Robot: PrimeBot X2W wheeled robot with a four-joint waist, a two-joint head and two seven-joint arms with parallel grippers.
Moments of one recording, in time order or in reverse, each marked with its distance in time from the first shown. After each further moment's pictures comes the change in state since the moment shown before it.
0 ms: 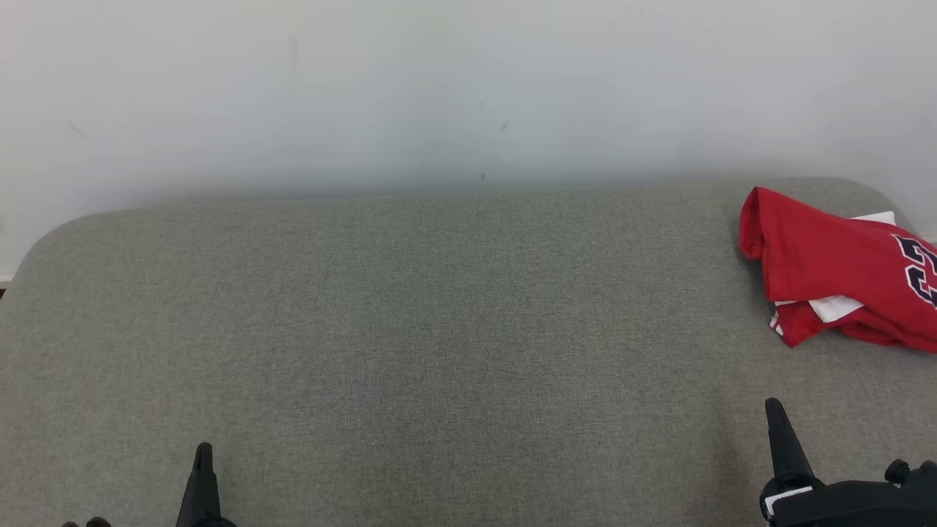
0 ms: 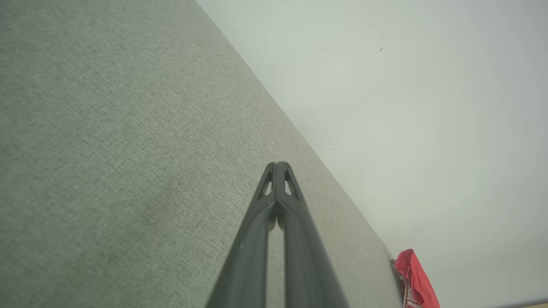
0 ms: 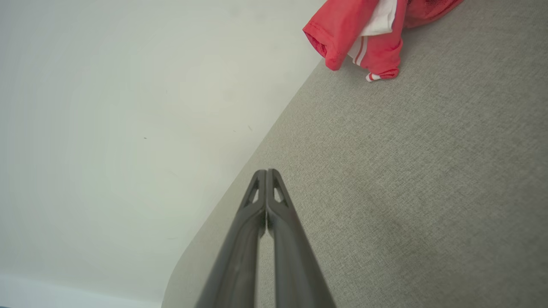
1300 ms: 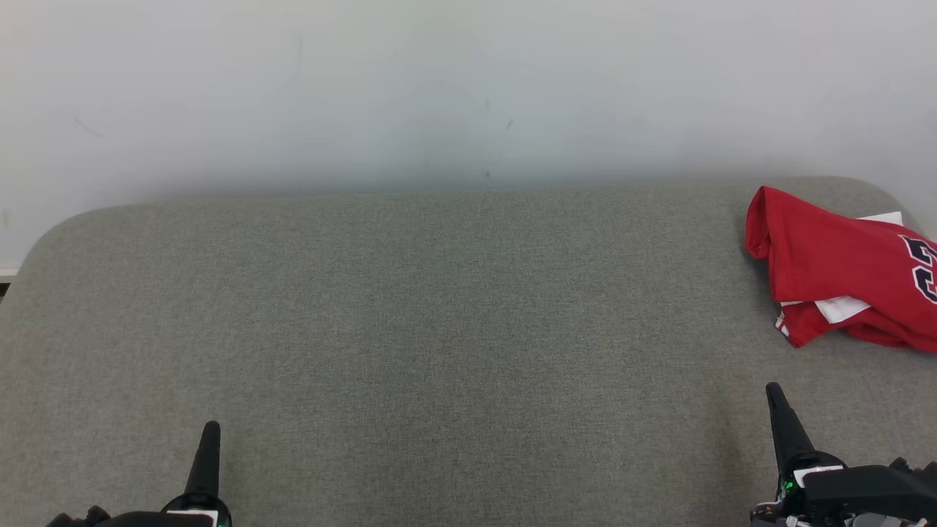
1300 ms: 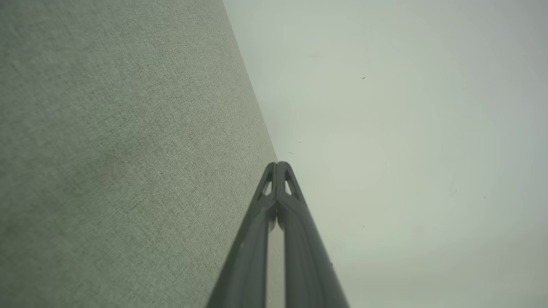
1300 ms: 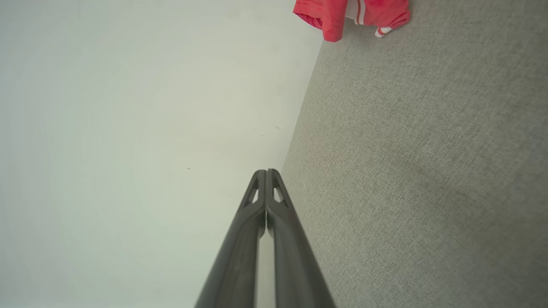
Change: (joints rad) left arm -0.061 0.002 0.014 0.025 -0.379 -0.016 0.101; right arm -0.048 0.016 -0.036 0.016 0.348 0.000 0.078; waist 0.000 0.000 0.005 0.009
